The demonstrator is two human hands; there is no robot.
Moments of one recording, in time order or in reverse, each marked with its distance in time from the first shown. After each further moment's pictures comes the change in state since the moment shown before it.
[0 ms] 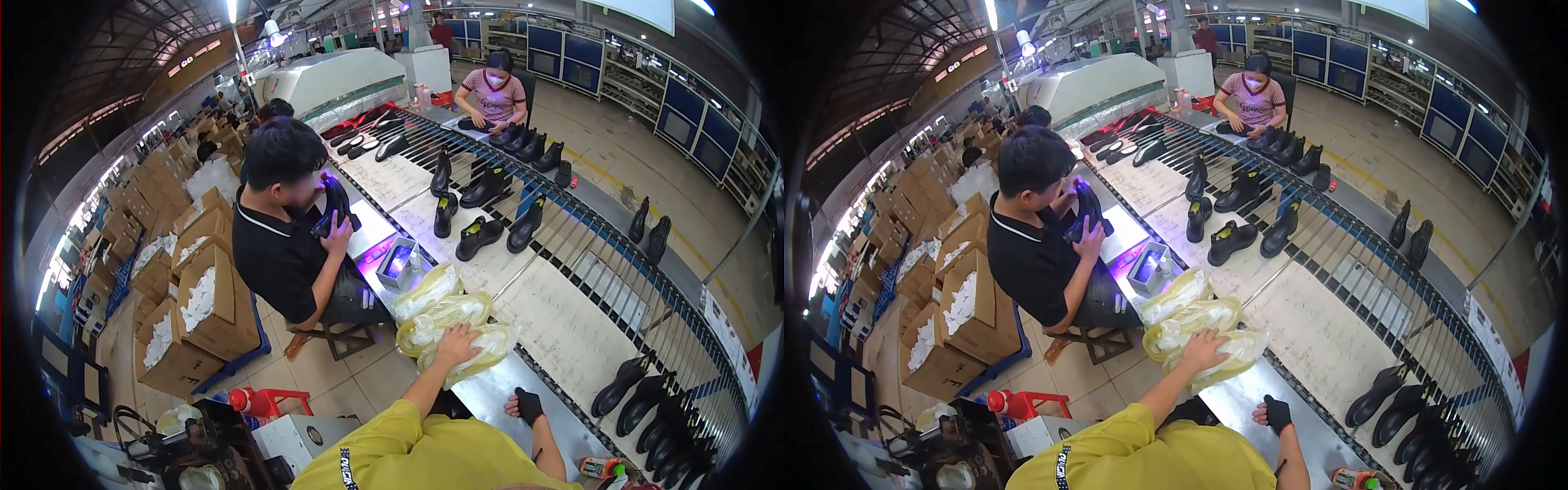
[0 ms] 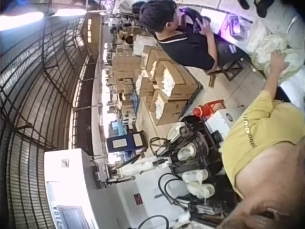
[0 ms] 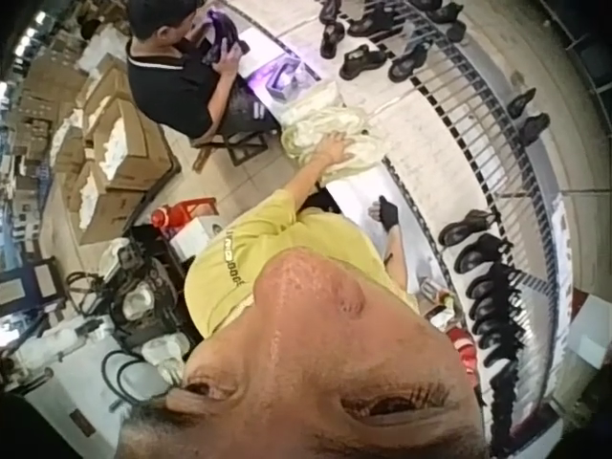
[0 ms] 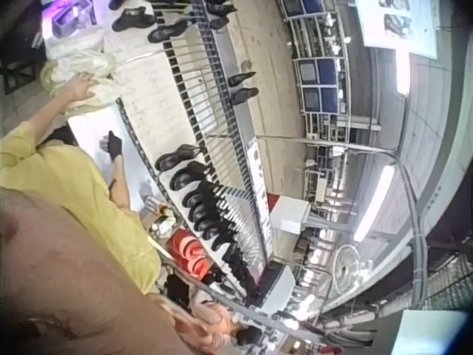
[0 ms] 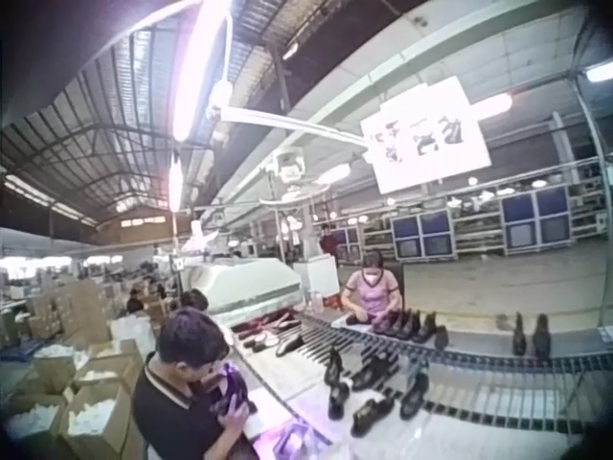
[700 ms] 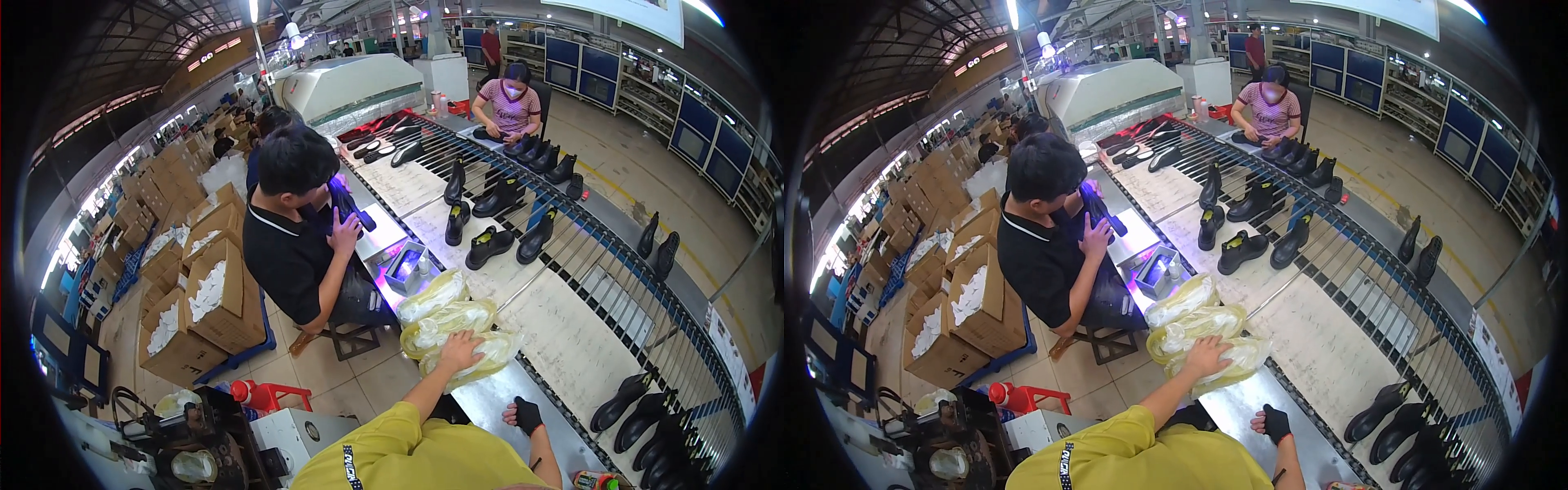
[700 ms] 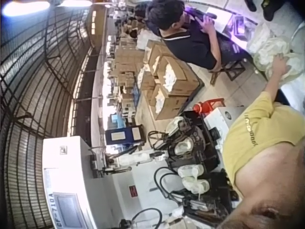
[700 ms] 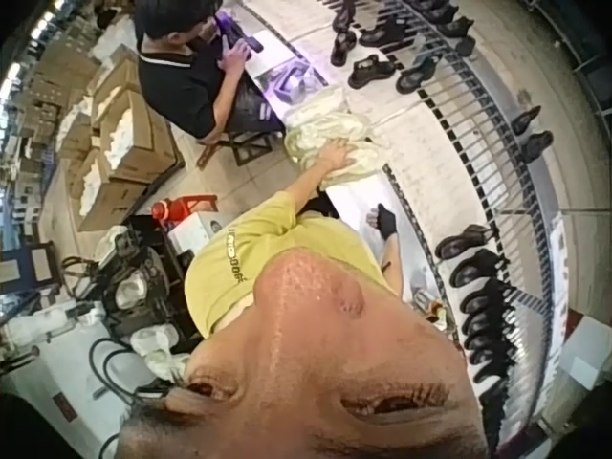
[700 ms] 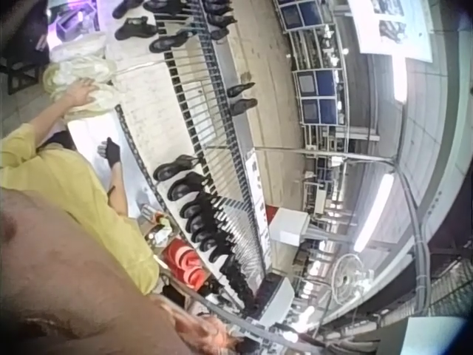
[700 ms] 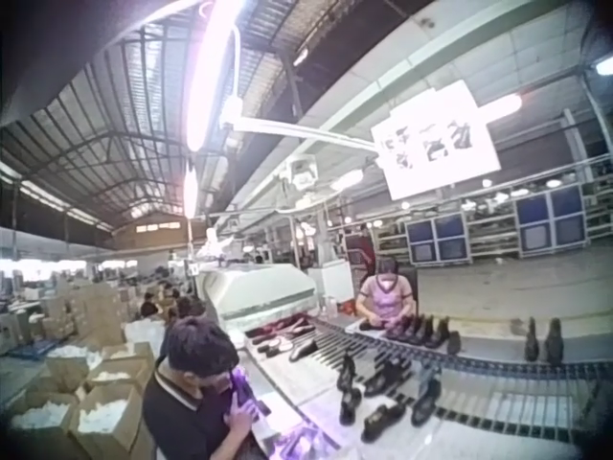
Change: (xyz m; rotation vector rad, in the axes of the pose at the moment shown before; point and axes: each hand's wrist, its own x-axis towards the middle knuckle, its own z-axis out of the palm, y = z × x) left_hand -0.005 0.003 0.003 0.023 0.084 -0.006; right_hand 0.005 0.001 -0.002 0.038 -0.074 0.006
